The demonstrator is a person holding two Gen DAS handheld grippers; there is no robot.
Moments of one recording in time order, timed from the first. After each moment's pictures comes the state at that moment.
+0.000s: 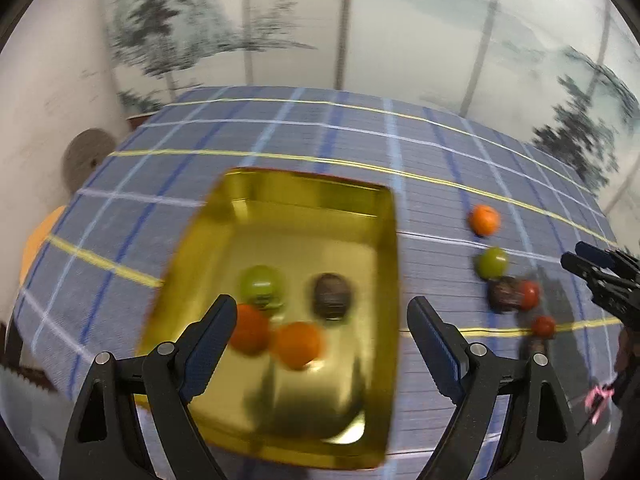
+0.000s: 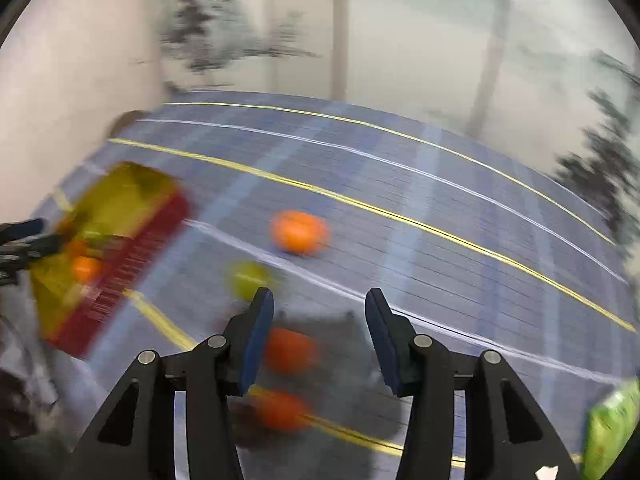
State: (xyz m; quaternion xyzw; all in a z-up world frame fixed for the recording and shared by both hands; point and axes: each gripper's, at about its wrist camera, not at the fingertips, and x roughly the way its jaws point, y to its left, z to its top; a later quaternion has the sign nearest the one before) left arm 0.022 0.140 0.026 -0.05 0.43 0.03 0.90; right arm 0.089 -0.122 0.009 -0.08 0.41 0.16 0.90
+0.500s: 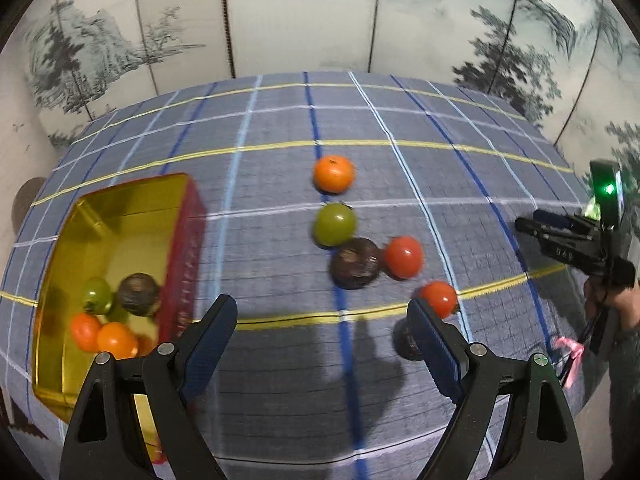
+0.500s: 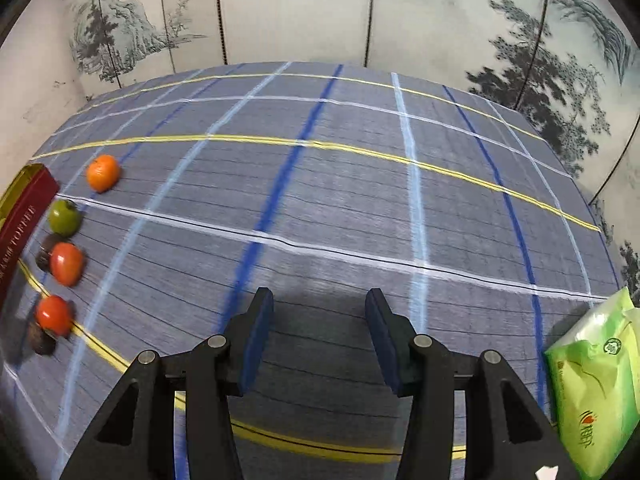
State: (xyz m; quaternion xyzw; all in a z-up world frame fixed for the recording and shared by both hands) left arm 0.033 -0.012 0.006 0.03 0.46 -0.08 0.88; right arm 0.097 -0.285 -0.056 -0.04 0.45 0.05 0.89
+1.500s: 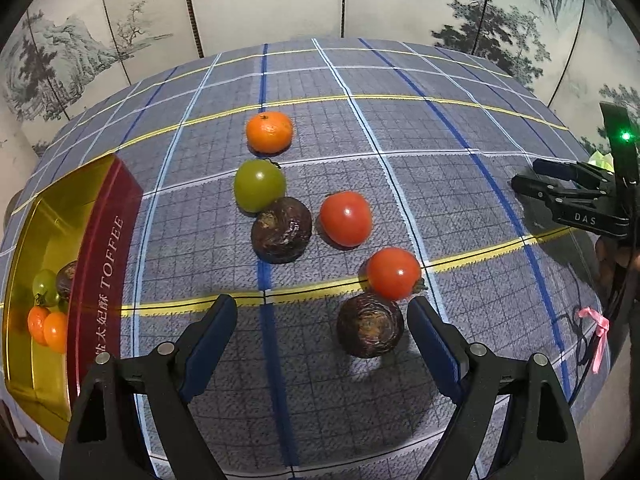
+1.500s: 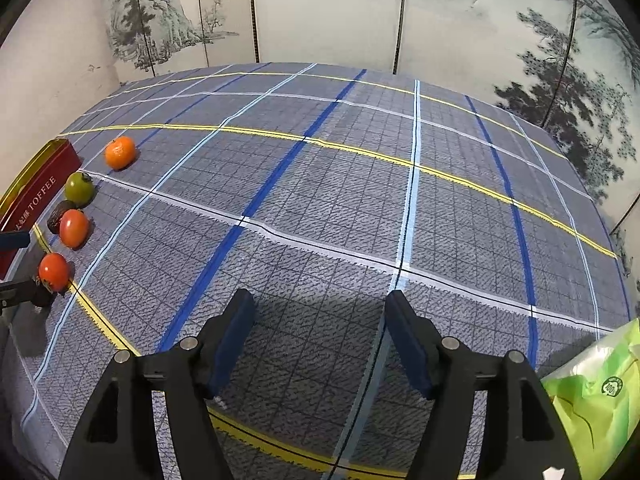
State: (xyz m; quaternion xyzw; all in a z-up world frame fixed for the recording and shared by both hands) left arm 0.033 -0.059 -0.034 0.05 0.49 -0.10 0.87; right arm 0.095 -0.308 -0.061 -0.06 0.43 0.12 0.89
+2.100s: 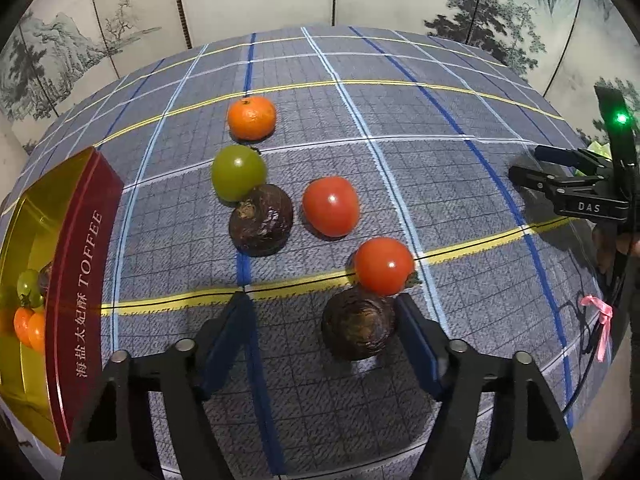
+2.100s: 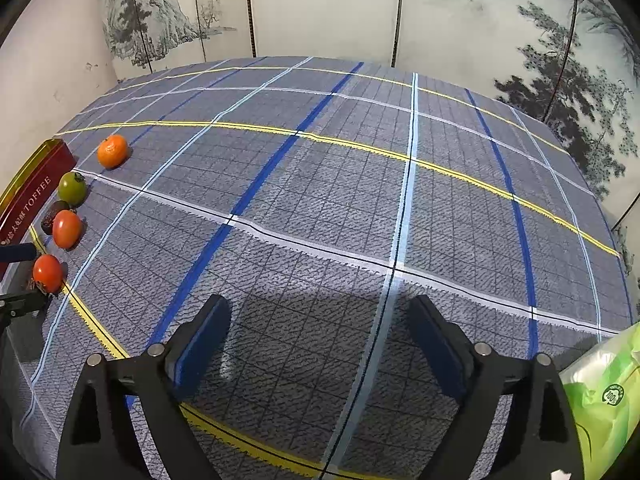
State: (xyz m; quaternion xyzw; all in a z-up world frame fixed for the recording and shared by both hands) left arm 0.036 -0.067 -0.045 0.06 0.50 -0.12 0.86; right arm 0.103 -0.313 -0.065 -0.06 0.44 0.12 0.89
